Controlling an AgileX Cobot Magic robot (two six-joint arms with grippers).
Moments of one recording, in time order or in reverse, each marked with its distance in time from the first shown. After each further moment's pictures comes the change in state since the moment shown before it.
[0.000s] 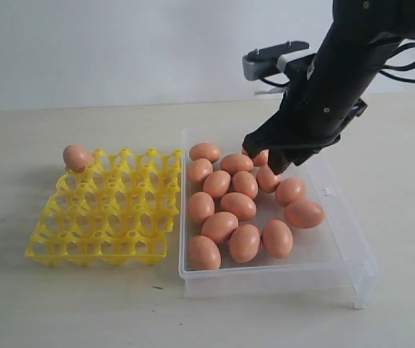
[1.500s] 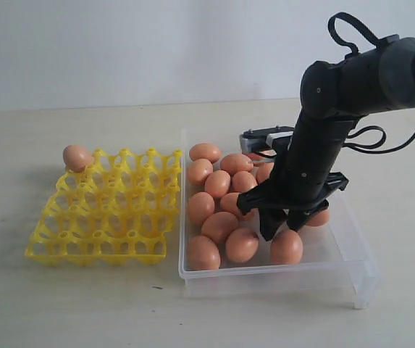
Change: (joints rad) left arm 0.000 0.000 0.000 0.000 0.000 0.000; right arm -0.036 0.241 0.052 0.134 -0.043 -0.021
